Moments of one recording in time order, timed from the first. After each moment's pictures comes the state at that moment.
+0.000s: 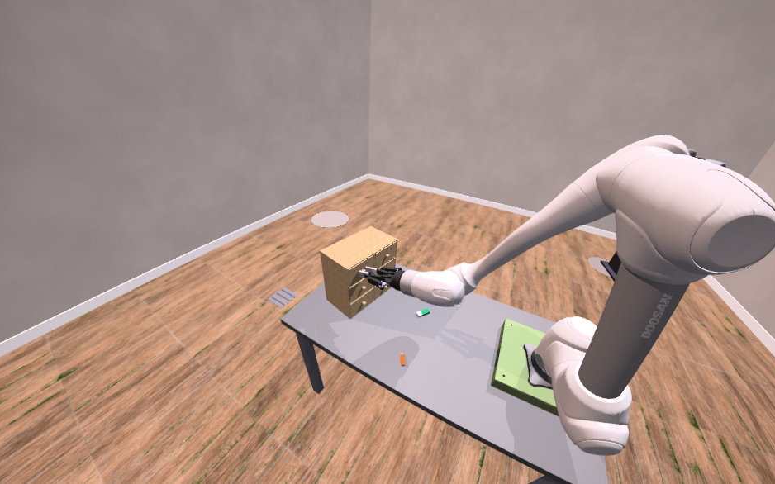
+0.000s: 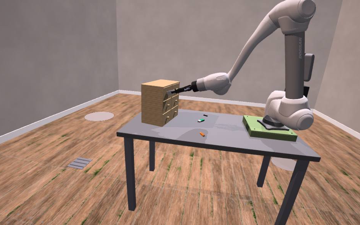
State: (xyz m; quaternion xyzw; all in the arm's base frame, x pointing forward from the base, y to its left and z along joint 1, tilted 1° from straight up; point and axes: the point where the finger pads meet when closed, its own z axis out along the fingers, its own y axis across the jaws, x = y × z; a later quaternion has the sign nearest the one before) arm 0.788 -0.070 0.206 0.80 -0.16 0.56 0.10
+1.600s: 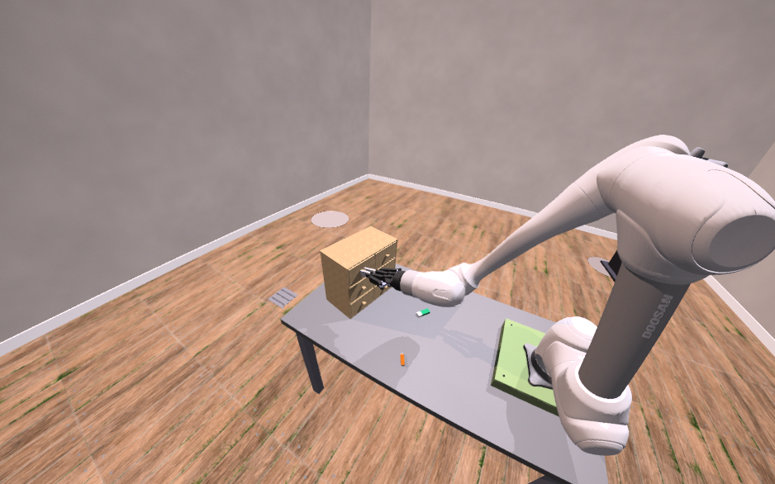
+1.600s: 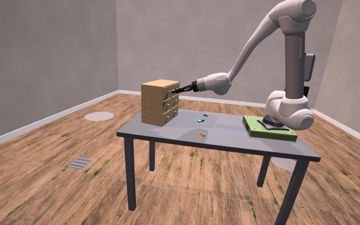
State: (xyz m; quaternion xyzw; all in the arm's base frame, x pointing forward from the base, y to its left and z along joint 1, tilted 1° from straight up) arm 0.786 -0.070 0.206 0.80 -0.16 0.56 0.10
